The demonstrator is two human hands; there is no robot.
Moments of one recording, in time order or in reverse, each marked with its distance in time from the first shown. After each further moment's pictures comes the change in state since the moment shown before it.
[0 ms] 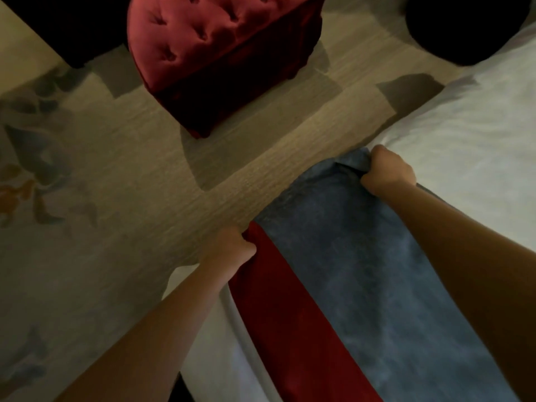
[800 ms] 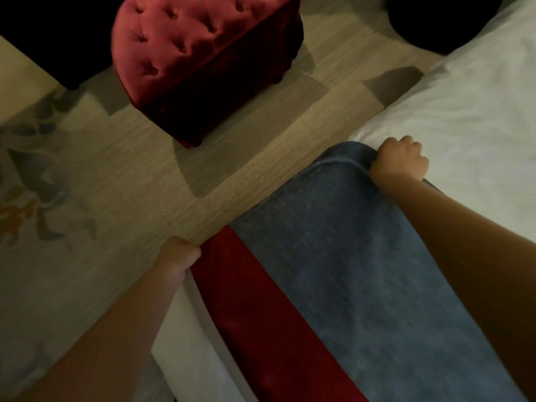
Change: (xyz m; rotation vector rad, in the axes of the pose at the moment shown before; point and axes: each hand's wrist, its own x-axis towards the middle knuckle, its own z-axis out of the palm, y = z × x) left_hand 0.026 -0.050 0.001 -0.384 0.070 -0.381; right_hand 0.016 0.056 -0.004 -0.069 0.159 0.201
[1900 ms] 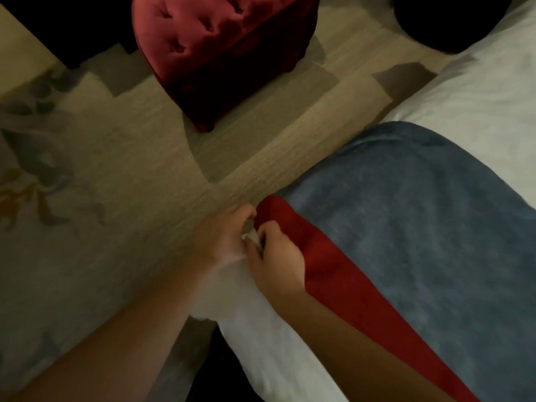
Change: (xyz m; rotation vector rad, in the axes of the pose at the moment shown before) left_hand -0.003 -0.044 -0.049 0.482 -0.097 1.086; right_hand -0.304 -0.174 0.075 0.666 -0.150 -0.399
